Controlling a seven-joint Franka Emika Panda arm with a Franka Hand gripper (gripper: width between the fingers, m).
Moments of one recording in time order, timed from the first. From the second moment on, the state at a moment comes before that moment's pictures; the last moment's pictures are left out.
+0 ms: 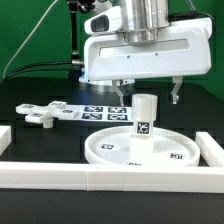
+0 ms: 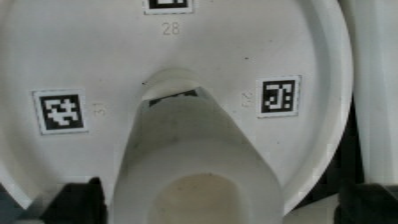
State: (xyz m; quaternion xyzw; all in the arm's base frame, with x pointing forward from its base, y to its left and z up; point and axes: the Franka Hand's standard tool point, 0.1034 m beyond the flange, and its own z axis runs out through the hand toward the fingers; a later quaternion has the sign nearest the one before) arm 0.559 0.035 0.091 -0.99 0.12 -0.03 0.08
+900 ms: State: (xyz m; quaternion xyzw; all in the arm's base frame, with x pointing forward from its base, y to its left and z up) arm 0.560 0.040 0.086 -0.97 -0.23 -0.06 0.05
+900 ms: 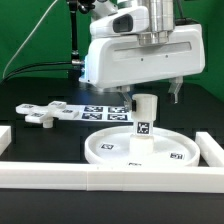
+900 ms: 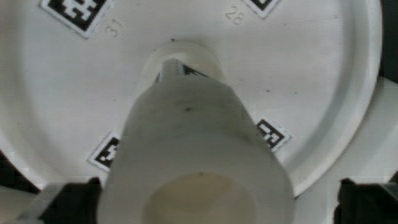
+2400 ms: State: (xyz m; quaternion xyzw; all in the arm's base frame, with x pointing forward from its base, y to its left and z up) arm 0.557 0.024 0.082 -0.76 -0.64 -0.04 -0.01
